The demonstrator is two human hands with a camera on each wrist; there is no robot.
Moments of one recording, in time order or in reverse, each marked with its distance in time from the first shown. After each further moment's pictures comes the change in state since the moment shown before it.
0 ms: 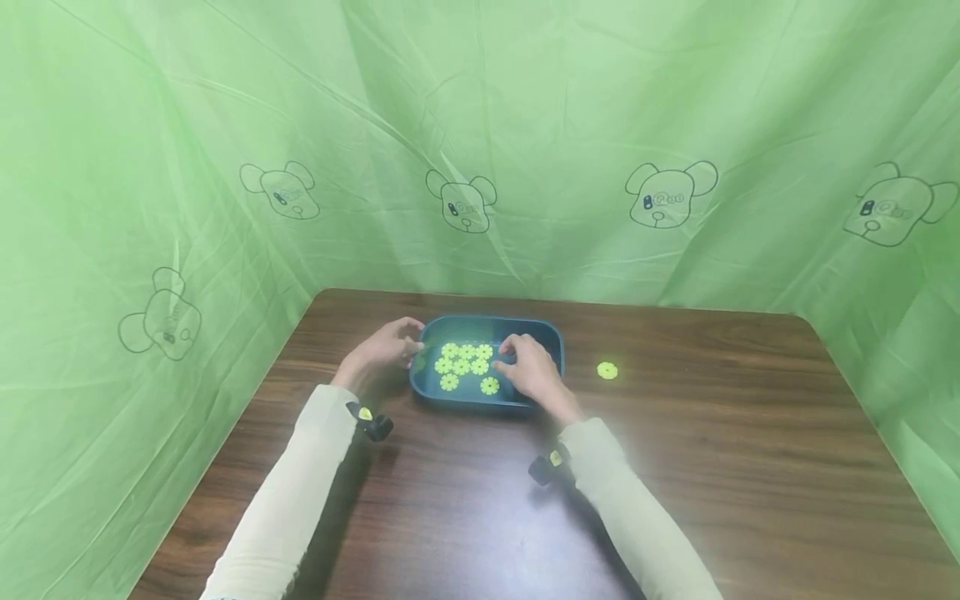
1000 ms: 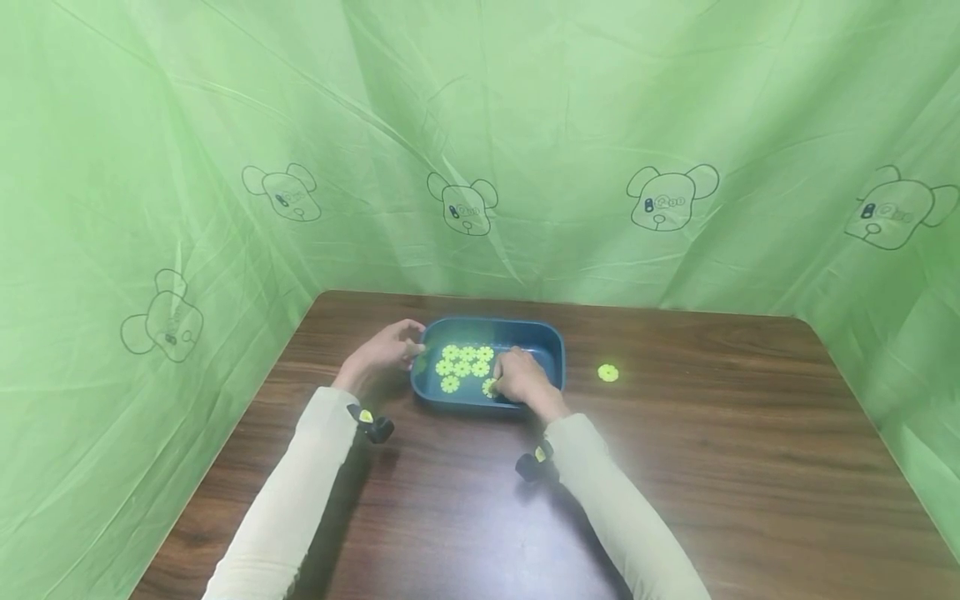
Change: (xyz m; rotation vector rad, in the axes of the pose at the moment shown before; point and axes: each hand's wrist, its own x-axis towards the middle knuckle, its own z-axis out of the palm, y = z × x) left_hand 0.003 -0.002 0.000 0.005 0.008 0.000; right_hand 0.009 -0.010 0.015 -0.205 -0.215 0.032
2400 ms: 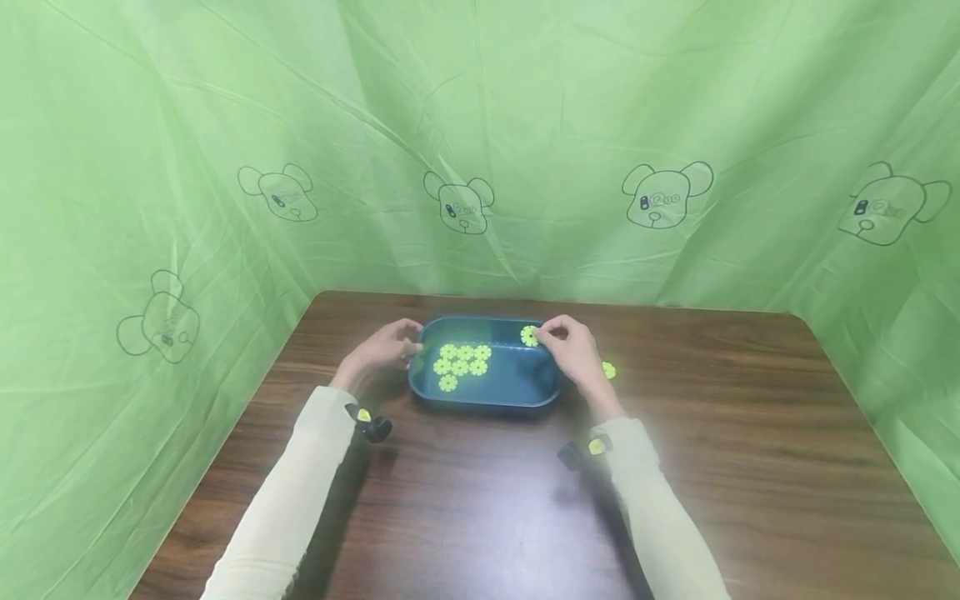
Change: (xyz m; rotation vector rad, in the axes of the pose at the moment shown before) left_hand 0.001 -0.001 -0.001 -0.005 -0.005 0.010; right_hand -0.032 0.045 -0.056 0.608 0.396 0.118
